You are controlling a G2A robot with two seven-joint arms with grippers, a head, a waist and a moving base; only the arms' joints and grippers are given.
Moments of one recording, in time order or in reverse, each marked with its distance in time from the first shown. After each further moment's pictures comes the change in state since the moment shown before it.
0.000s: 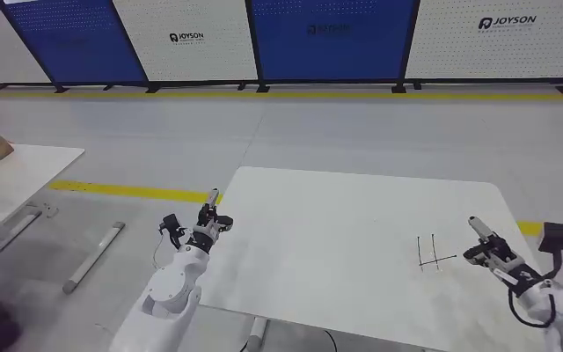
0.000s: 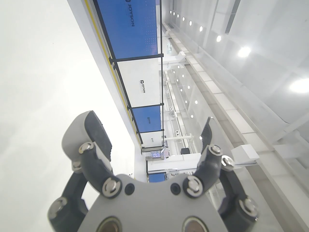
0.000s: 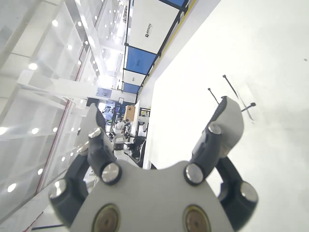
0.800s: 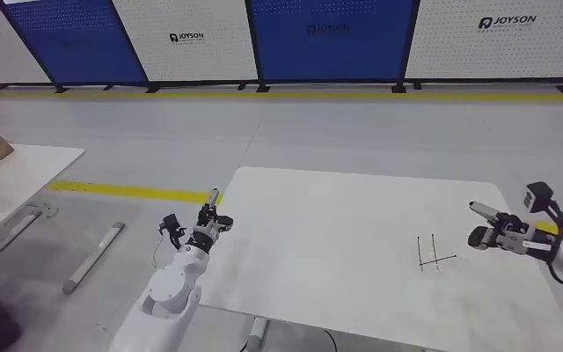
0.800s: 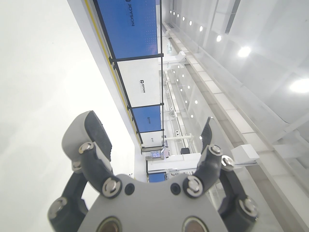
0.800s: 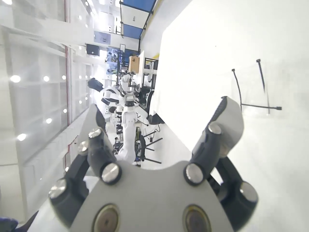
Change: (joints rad) left arm 0.000 0.000 0.000 0.000 0.000 0.000 0.000; right arm 0.504 0.065 -0.077 0.465 -0.050 -0.012 0.674
